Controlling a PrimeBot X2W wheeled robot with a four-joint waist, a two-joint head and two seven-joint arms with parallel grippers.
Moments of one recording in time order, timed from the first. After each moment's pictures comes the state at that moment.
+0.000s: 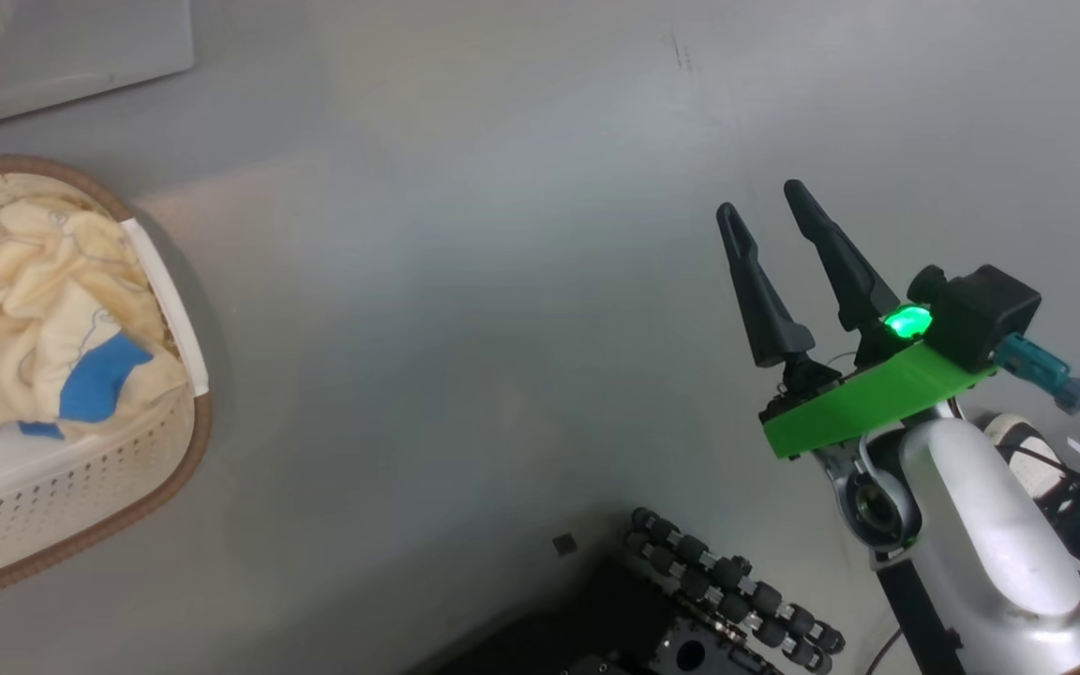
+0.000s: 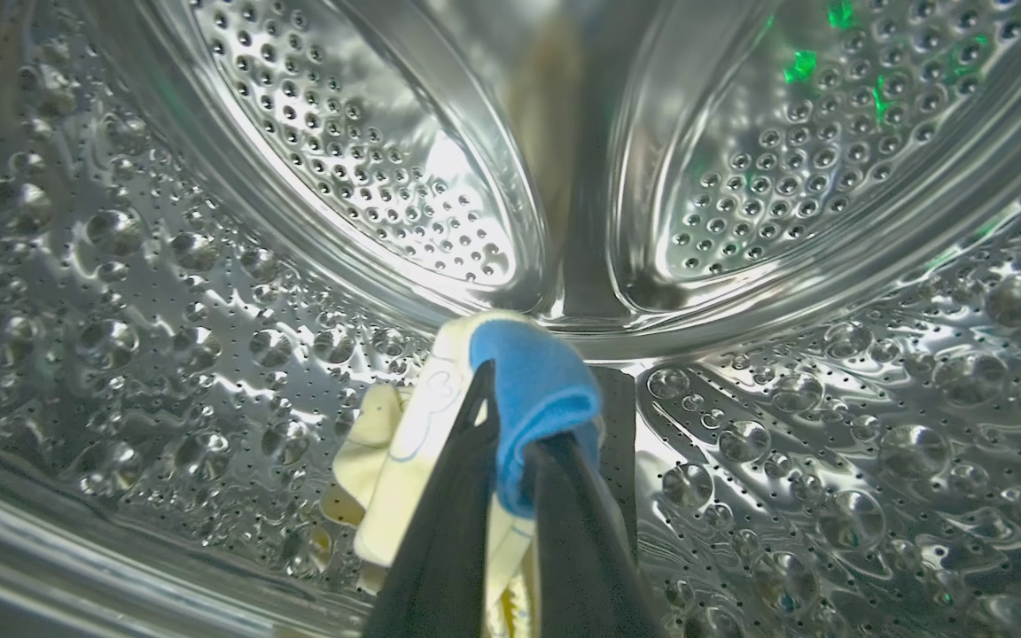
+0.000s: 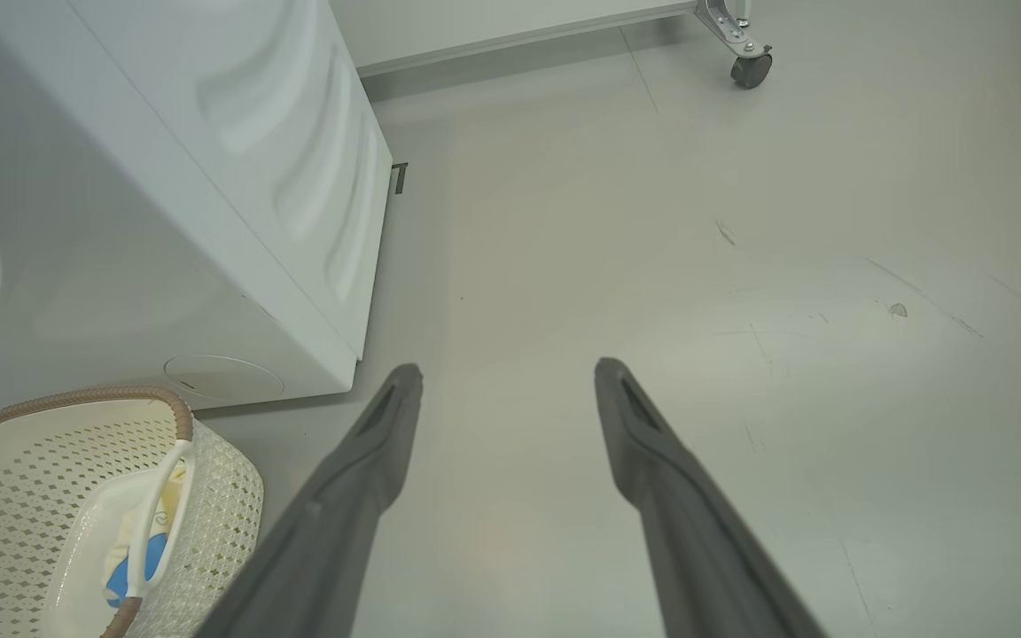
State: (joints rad) left arm -1.72 0.60 -0.20 1.13 -0.20 -0.05 0.01; right arm -0.38 -0.05 0.26 0.18 0.39 0.13 -0.25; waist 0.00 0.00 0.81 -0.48
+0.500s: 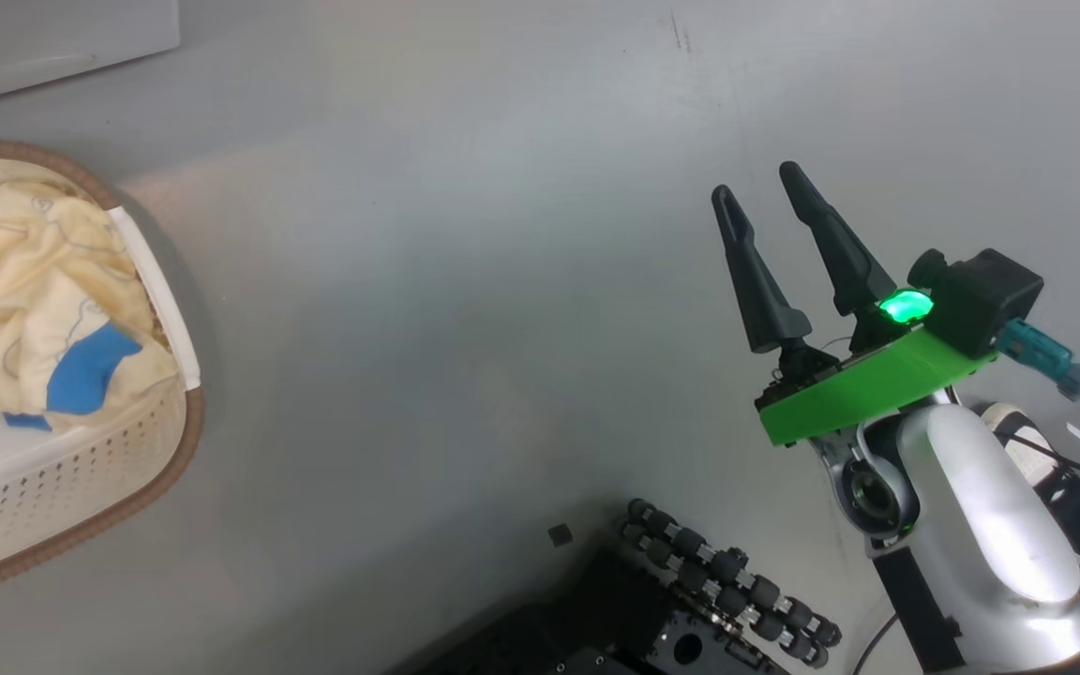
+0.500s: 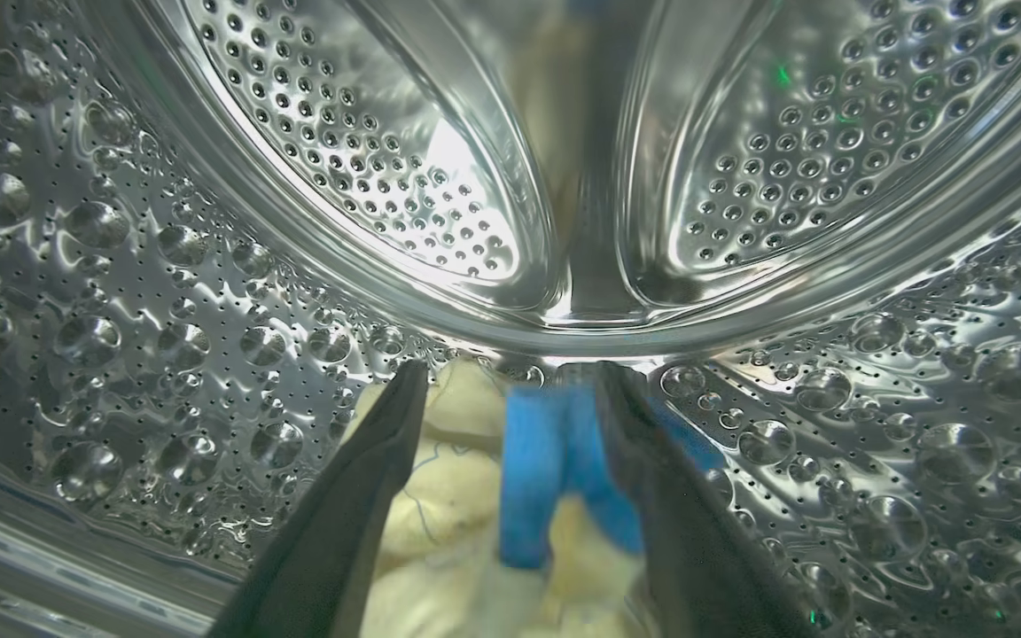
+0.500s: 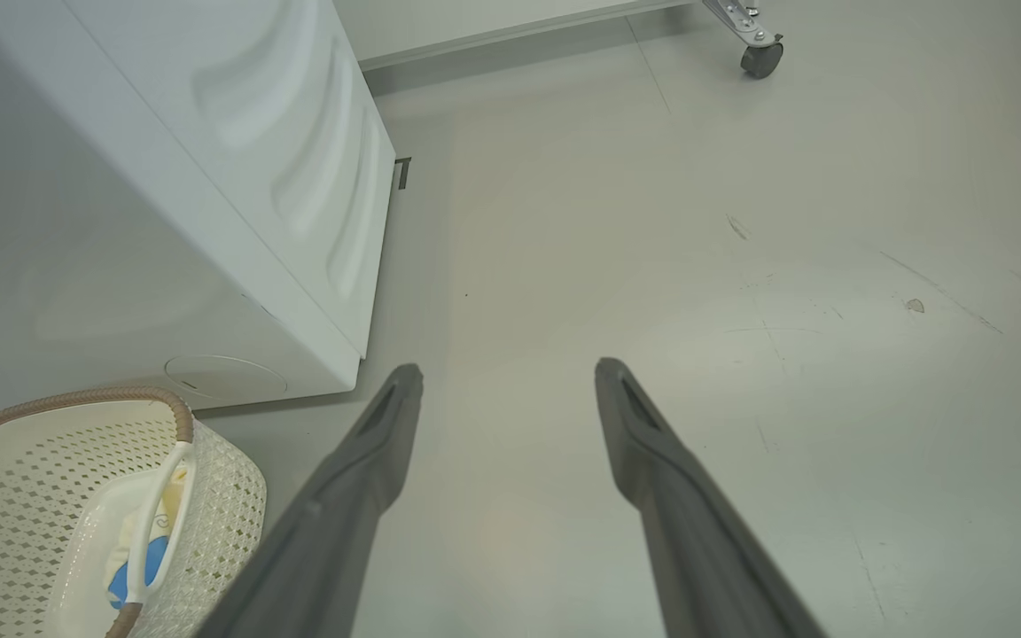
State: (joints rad) left arm -1.80 0.60 -0.23 1.20 -0.18 -0.04 -0.04; right arm -0.40 -0.04 0.27 0.18 0.41 0.13 -0.25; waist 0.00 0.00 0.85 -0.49
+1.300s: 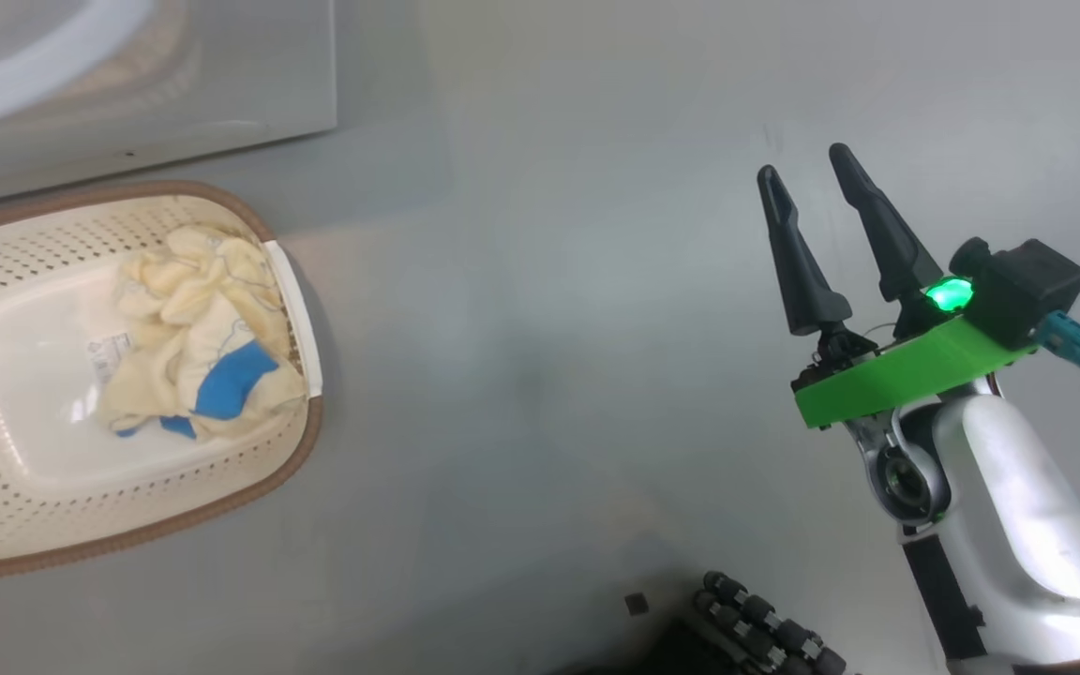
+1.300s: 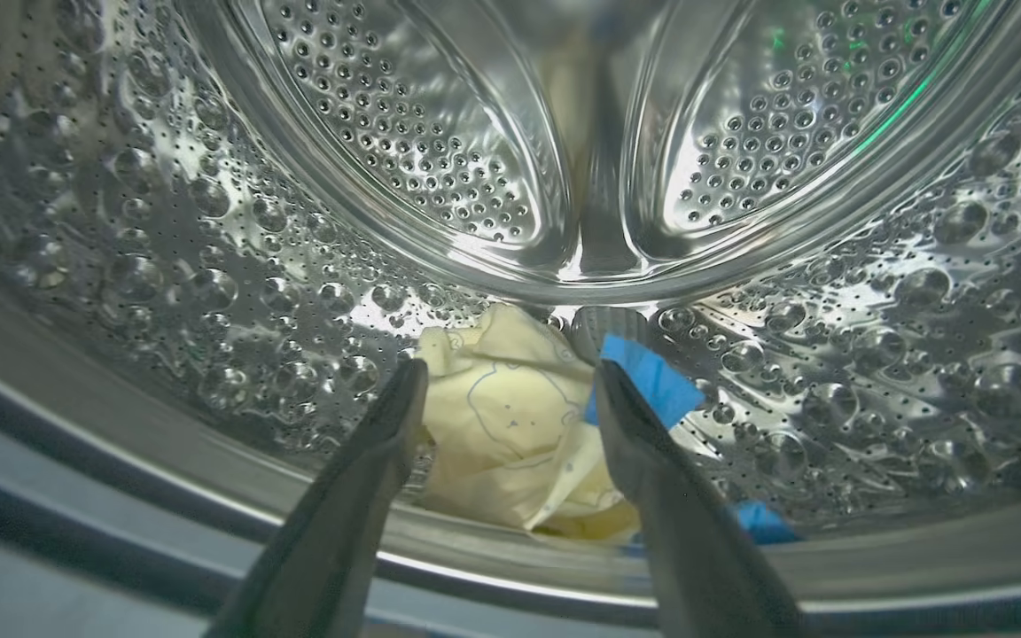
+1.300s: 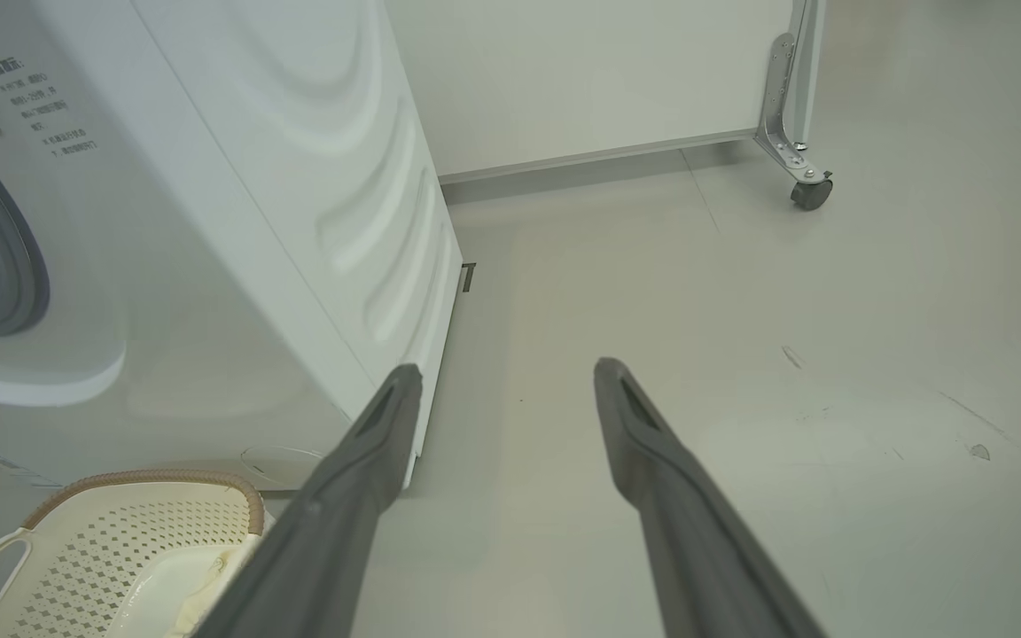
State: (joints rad) left arm -1.57 0.51 -0.24 1.29 -0.31 -0.12 -0.14; right arm -0.41 -0.05 0.21 0.18 0.35 0.13 -0.25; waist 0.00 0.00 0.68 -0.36
